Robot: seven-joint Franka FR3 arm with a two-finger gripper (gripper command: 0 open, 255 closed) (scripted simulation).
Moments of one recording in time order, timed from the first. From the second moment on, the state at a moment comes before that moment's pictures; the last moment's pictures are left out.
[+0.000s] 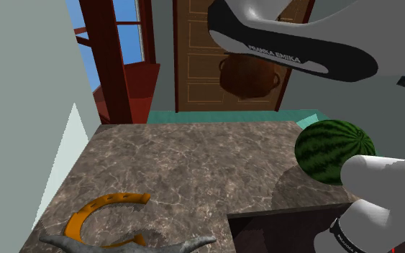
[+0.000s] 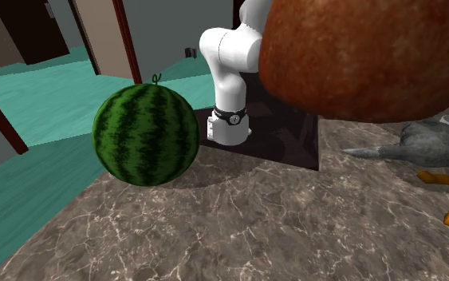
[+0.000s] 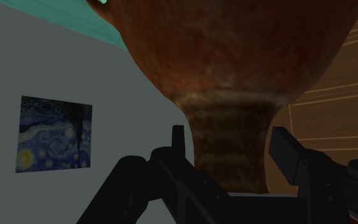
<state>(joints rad) -1.08 -0.90 0.97 -1.98 -0.21 1.89 1.22</state>
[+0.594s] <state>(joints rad) -1.11 -0.94 1.11 -1.74 -0.15 1.64 1.28</state>
